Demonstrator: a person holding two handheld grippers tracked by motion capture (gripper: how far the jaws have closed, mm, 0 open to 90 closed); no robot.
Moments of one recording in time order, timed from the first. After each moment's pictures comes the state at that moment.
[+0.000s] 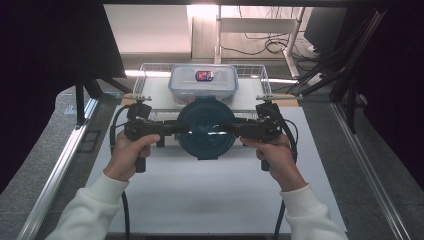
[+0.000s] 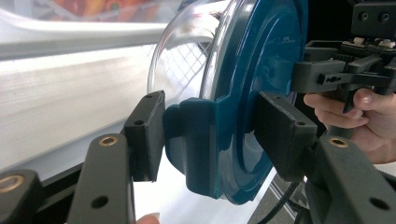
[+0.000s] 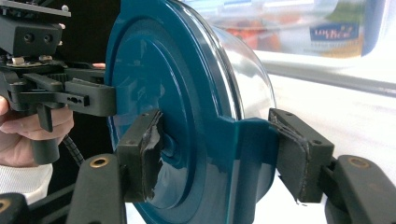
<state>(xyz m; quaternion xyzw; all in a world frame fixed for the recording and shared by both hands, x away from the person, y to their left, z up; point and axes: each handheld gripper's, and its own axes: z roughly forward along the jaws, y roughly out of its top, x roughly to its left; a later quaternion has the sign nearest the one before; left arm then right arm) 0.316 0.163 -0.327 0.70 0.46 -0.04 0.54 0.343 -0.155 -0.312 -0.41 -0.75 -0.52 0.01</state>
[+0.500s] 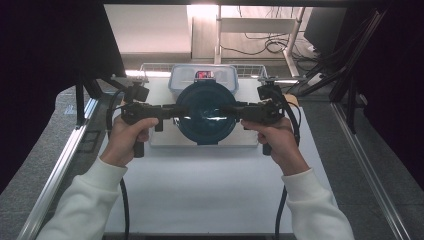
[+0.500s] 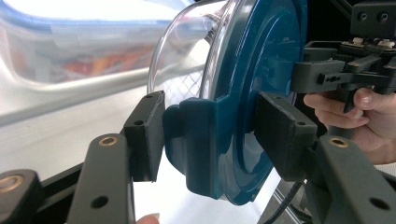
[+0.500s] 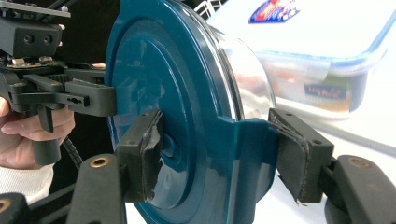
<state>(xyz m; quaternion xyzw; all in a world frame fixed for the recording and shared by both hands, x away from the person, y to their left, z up) 0.333 0.167 -0.292 0.70 0.46 -0.02 0.55 0.362 -0.152 -0.278 -0.40 -0.75 -0.52 0.00</state>
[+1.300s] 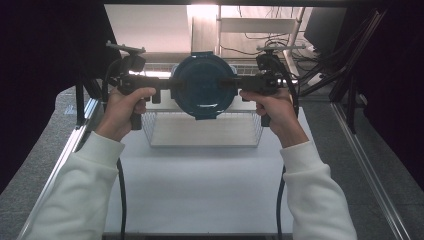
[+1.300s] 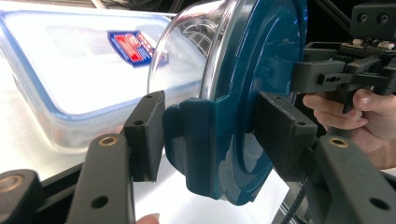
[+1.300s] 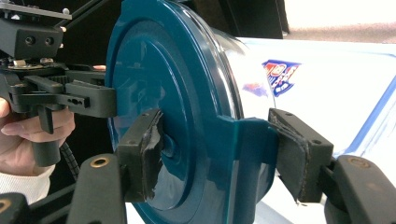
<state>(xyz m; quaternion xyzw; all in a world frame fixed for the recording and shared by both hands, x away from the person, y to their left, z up) 0.371 0.176 -0.249 0.70 0.46 -0.01 0.55 0.406 -0.142 -0.238 -0.39 -0.75 -0.54 0.00</state>
